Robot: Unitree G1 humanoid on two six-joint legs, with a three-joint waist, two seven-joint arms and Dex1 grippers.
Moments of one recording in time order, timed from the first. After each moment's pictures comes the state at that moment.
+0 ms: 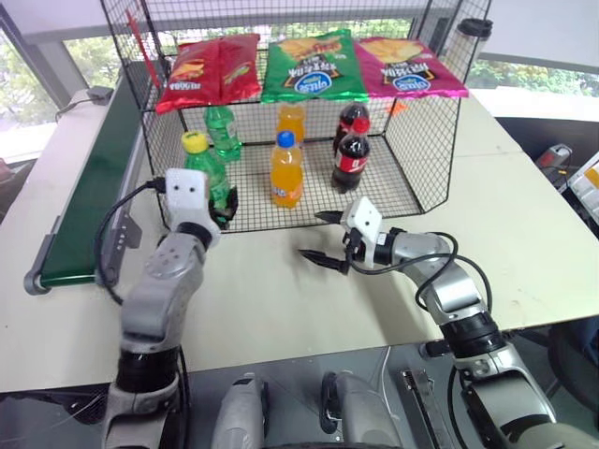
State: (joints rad) left arm -0.41 0.21 0.05 -0.26 -0.21 0.63 0.03; right arm -0.50 -0.39 0.20 0.08 0.19 0.24 0.89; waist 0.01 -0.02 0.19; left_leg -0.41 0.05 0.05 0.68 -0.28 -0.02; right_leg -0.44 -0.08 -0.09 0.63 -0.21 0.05
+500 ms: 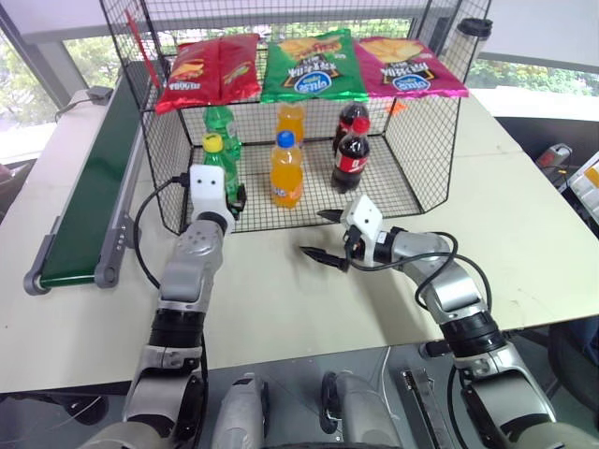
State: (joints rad) left arm -0.54 0.16 0.05 0.14 -0.11 0.42 0.04; right arm -0.50 -0.39 0.20 0.08 0.18 0.27 0.85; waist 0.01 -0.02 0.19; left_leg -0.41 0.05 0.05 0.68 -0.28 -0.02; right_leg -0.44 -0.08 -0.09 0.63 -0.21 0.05
